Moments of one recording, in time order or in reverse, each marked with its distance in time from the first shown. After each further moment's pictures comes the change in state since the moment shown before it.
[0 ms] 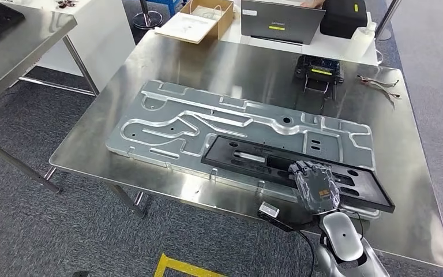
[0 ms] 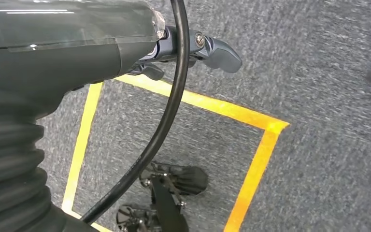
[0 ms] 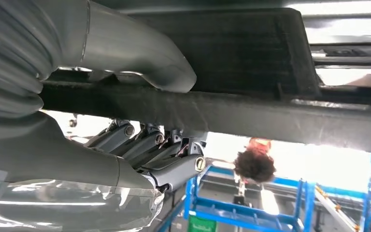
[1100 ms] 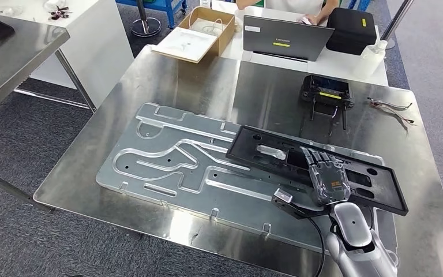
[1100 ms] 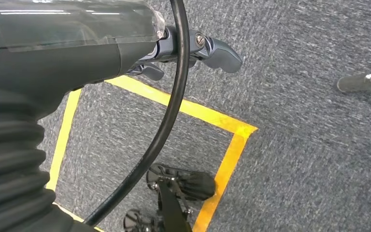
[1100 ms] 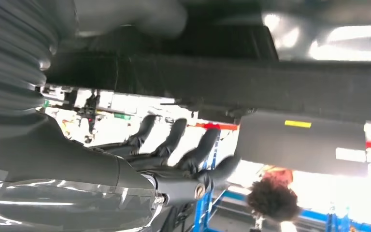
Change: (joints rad) left arm 0.009 0.020 0.048 0.002 -0.009 -0.001 0.023; right arm -0.078 -0.009 -0.076 0.162 -0.078 0.021 -0.033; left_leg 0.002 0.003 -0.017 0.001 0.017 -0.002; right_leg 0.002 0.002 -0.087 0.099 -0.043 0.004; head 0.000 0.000
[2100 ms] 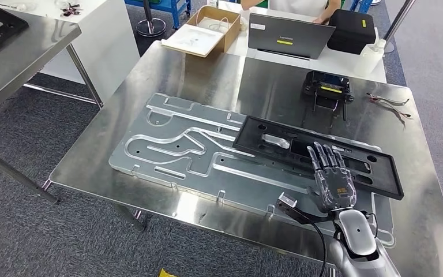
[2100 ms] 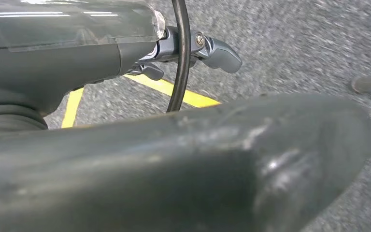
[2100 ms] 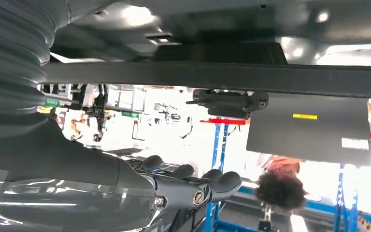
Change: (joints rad) left arm 0.003 -0.001 0.025 0.002 0.011 -0.069 -0.013; right arm 0.051 0.000 -0.032 -0.023 -0.004 -0.012 0.000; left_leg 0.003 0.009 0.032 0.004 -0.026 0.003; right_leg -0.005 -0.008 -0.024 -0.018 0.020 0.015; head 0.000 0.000
